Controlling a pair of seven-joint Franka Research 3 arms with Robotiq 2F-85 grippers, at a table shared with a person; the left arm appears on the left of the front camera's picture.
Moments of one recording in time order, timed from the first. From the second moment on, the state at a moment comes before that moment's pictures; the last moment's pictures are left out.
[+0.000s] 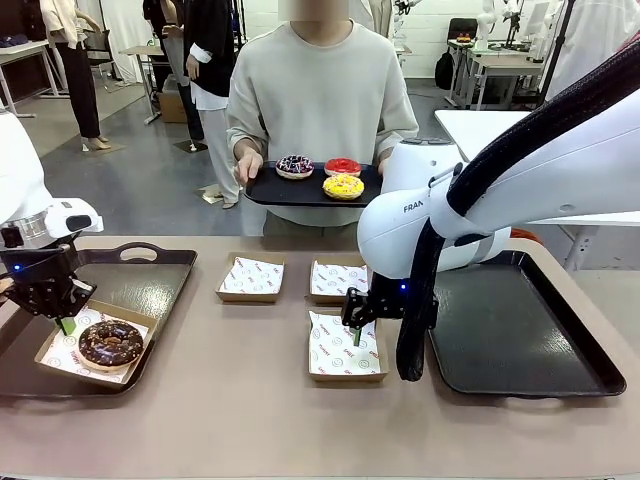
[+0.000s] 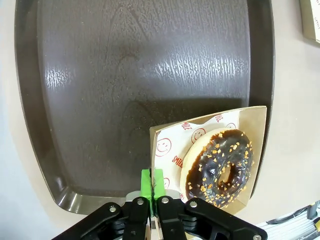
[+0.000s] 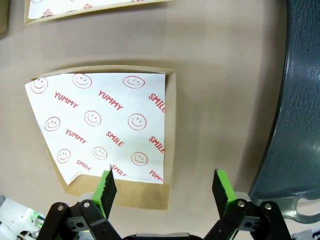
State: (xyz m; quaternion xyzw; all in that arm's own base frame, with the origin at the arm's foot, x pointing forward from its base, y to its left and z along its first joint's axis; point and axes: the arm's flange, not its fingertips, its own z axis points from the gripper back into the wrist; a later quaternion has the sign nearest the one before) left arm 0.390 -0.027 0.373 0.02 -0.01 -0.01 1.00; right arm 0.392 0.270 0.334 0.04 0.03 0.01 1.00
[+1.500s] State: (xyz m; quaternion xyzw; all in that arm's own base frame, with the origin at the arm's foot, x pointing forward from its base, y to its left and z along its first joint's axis) left arm 0.393 -0.027 0.366 0.02 0.00 -0.01 1.00; right arm 0.400 0.269 0.321 0.05 0.03 0.01 1.00
